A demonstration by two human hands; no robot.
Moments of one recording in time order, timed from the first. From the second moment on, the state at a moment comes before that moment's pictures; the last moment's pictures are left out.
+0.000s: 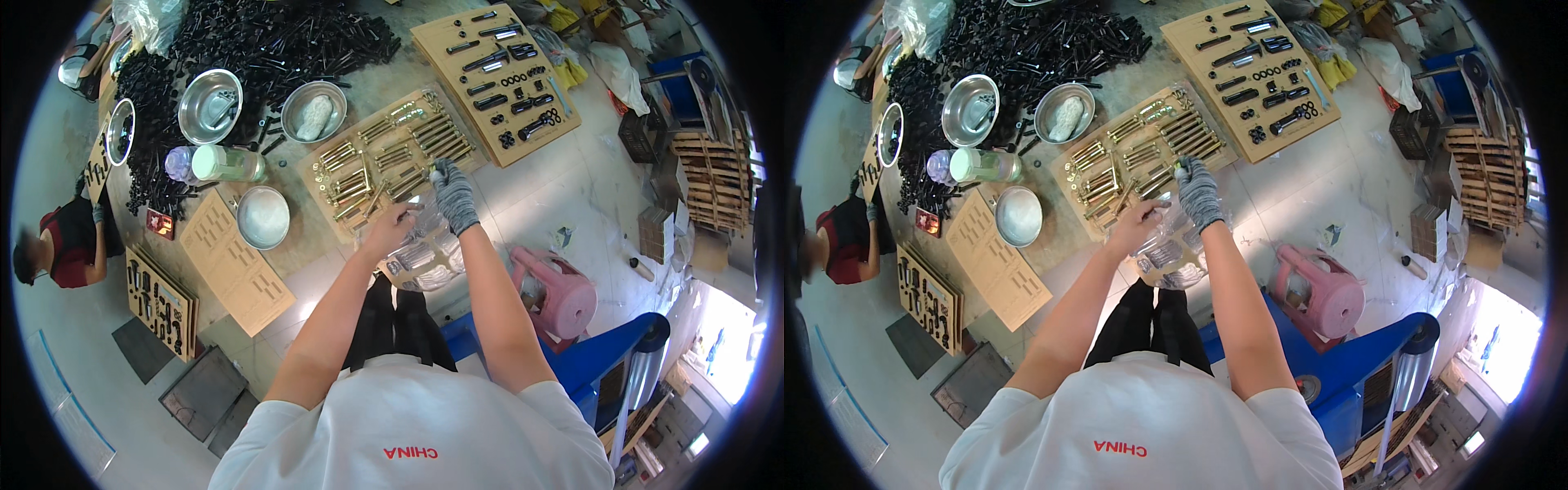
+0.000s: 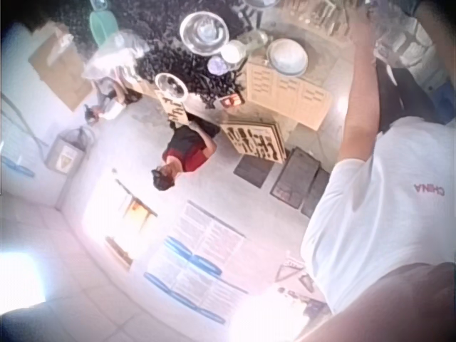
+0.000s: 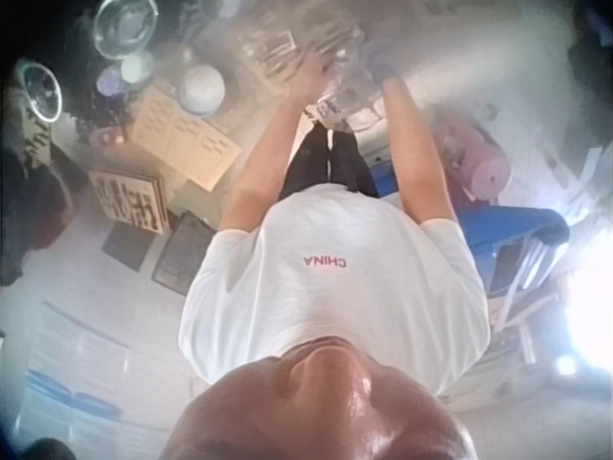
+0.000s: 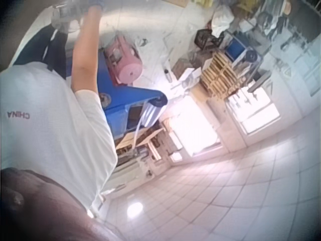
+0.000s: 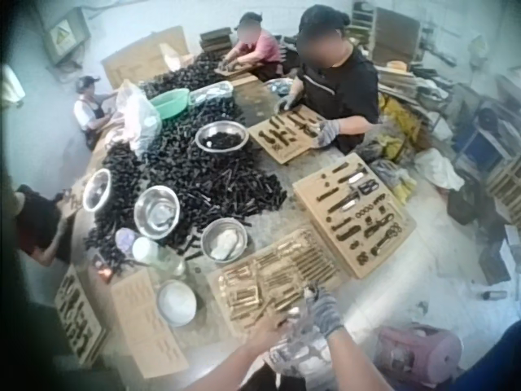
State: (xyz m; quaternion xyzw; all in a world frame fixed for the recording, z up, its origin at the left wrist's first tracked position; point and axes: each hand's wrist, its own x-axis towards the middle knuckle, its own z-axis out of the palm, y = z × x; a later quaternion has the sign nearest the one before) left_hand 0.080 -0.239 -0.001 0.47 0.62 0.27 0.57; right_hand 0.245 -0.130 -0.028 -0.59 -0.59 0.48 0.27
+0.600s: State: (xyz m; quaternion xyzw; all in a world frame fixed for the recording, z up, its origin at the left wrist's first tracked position) left_hand 0.114 -0.192 0.022 0.67 0.69 0.20 0.20; right_hand 0.280 -0.167 -0.065 -0.71 -0.48 0.48 0.21
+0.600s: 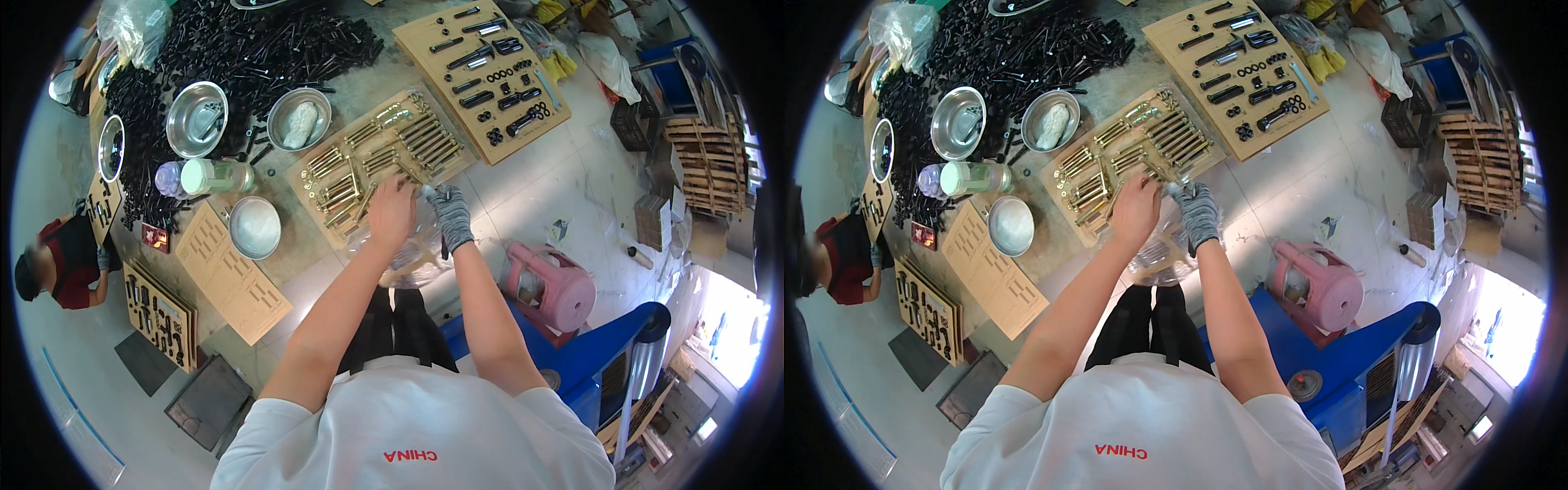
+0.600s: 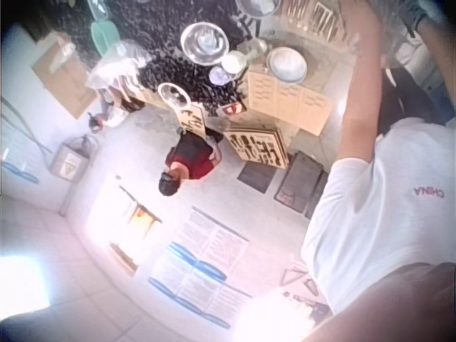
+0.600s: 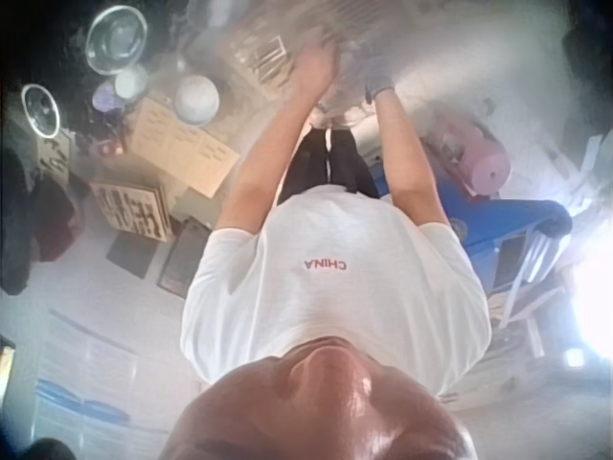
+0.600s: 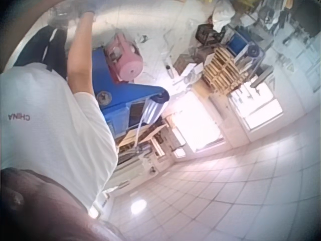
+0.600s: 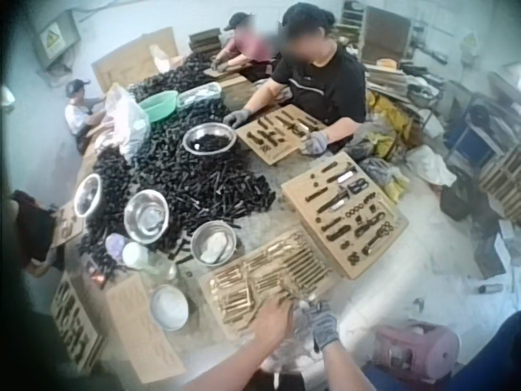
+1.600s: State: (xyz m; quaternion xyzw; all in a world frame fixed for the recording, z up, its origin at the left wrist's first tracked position) left_hand 0.083 -0.118 -0.018 0.86 0.51 0.04 0.03; right_hand 0.476 -0.344 -0.058 -0.83 -0.43 0.24 0.25
